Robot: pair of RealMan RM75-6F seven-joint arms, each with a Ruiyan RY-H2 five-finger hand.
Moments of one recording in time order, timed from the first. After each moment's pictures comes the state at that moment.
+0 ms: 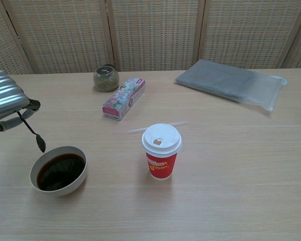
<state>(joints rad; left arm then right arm) -0.55 -1.44 0.06 -1.27 1.63 1.24 0.77 -0.04 -1.26 0.02 -1.39 -1.57 1.61 0.10</state>
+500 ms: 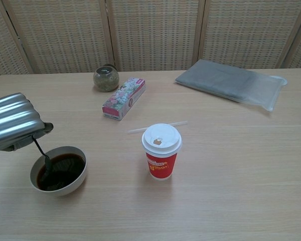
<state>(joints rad) -0.54 -1.50 0.09 -1.26 1.68 1.18 0.85 -0.05 -1.26 0.02 -1.37 -1.56 1.62 0.12</state>
